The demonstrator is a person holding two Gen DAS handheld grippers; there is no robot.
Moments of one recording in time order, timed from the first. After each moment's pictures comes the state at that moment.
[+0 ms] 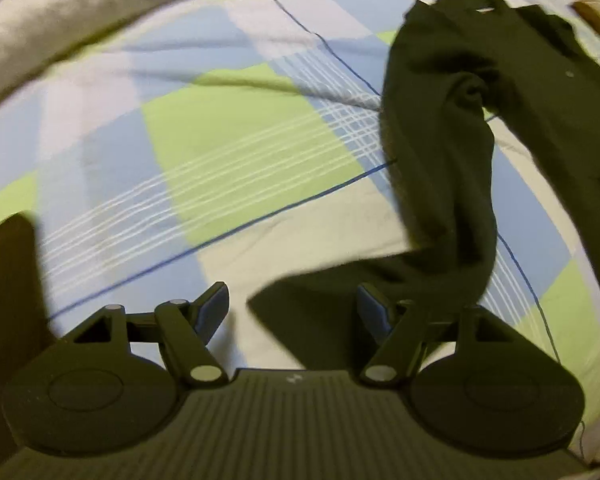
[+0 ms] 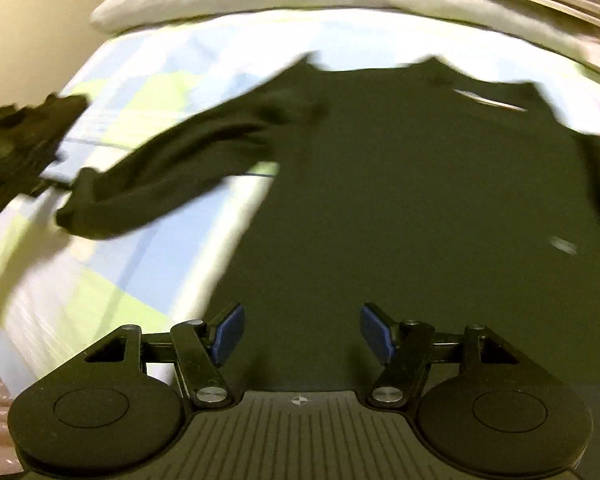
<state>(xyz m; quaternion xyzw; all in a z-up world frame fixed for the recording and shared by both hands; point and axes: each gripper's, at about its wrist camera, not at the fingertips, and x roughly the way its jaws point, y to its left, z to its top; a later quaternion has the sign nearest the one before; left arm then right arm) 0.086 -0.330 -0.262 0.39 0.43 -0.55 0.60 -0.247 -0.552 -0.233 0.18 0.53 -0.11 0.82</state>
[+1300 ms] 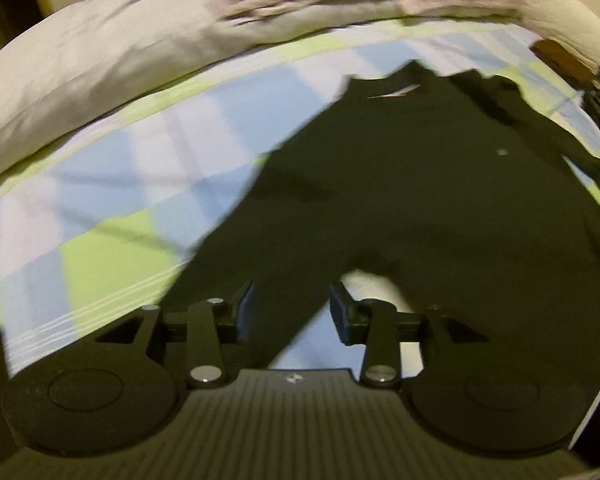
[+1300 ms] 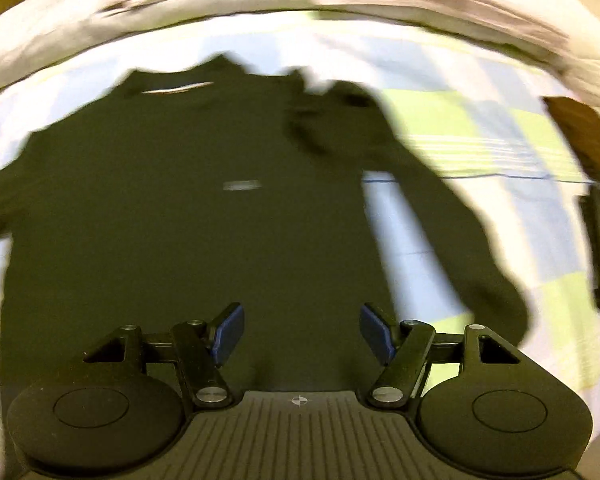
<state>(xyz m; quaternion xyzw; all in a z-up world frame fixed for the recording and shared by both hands) -0.083 -0.438 -0.179 0.35 0.38 -0.58 0.63 -0.421 -0.751 -0.220 0.21 0.52 -0.38 0.74</state>
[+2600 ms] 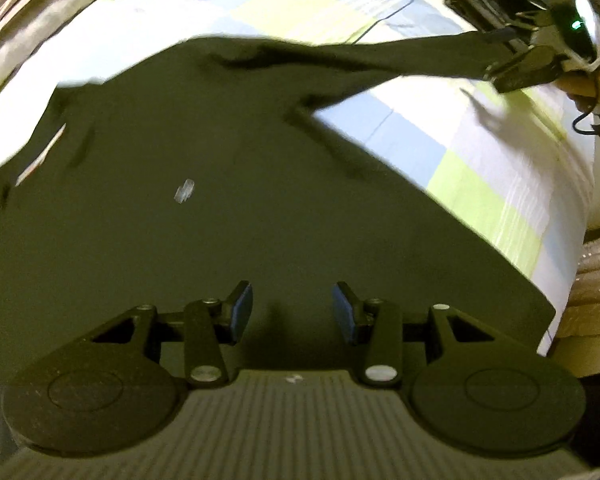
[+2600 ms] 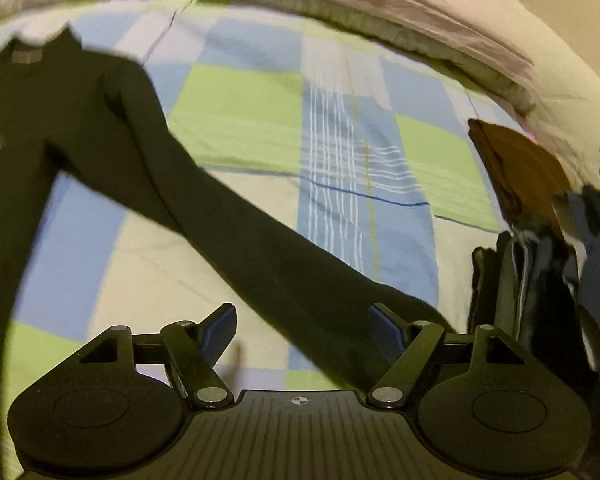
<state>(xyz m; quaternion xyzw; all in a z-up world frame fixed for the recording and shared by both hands) -0.433 -0.646 -0.226 0.46 0.39 -0.65 0.47 -0.588 -0.931 -0.284 0.05 0.55 -0.36 0.75</state>
